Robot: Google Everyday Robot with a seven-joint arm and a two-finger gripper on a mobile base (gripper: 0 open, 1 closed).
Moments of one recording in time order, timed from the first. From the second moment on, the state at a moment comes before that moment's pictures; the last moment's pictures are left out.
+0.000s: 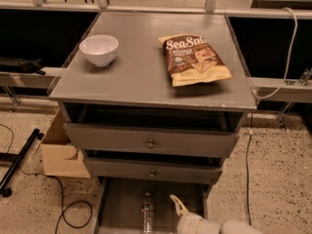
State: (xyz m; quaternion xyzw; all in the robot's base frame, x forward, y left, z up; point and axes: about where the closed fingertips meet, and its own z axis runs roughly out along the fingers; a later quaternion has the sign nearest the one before) arm 0.370 -0.026 0.432 -0.48 0.71 0.26 0.44
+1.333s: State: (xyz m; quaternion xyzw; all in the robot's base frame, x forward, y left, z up) arm 0.377 0.035 0.398 -0.36 0.74 0.31 0.47
